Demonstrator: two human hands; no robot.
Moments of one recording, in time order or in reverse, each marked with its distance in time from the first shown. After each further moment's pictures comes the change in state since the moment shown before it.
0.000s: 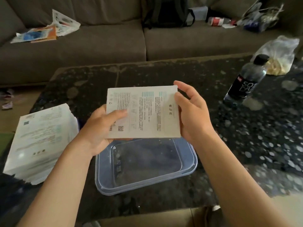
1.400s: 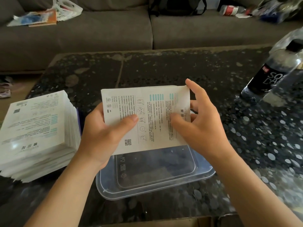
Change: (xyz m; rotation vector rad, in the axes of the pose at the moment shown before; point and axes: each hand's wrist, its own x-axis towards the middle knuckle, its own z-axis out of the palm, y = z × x) left_hand -0.014 -0.044 -0.009 0.150 0.150 0.299; right_hand -0.013 0.044 -0.005 -0.514 -0.114 -0.210
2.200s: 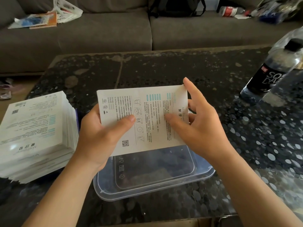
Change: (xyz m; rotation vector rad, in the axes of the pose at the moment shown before) left_hand -0.001 -0.004 0.000 -0.003 0.013 0.036; right_hand -0.001 0.001 -0.003 0.044 -0.054 -0.040
